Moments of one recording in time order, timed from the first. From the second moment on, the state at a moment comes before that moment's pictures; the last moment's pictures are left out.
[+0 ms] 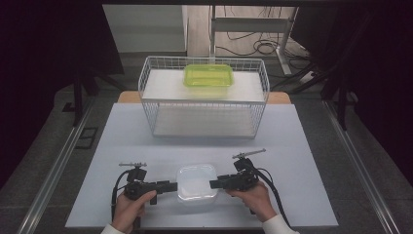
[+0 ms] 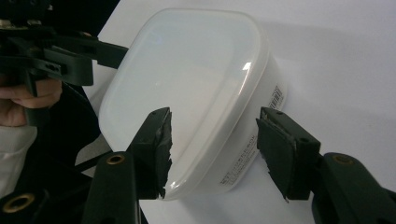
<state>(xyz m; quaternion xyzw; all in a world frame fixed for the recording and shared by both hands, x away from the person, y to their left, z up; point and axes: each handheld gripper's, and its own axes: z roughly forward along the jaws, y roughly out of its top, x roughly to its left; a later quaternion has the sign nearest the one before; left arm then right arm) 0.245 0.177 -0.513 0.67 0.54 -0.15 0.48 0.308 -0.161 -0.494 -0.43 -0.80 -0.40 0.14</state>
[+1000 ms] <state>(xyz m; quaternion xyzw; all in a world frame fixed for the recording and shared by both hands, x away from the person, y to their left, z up) 0.249 0.171 -0.524 0.64 0.55 -0.20 0.51 0.309 -0.170 -0.494 -0.45 -0.77 -0.41 0.18</state>
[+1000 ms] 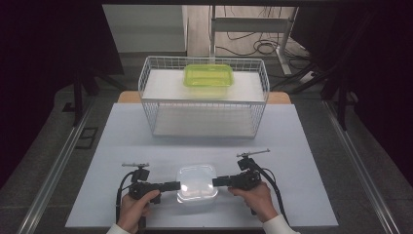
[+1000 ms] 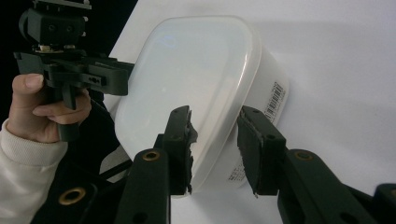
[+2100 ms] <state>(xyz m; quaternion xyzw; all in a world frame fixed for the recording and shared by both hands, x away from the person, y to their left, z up) 0.245 0.176 -0.518 0.64 0.53 -0.20 0.52 0.304 -0.180 -0.490 -0.44 -0.76 -0.44 0.19</state>
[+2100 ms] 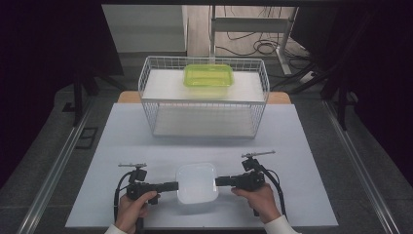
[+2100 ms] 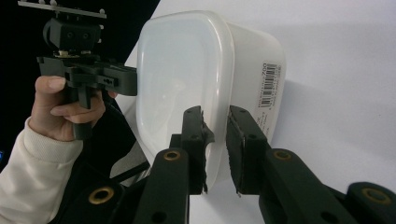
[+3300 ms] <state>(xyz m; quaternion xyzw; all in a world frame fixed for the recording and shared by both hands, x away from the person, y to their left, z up) 0.245 0.176 -0.503 0.66 0.51 -0.17 0.53 0.301 -0.179 -0.478 -0.42 -0.77 -0.45 0.16</state>
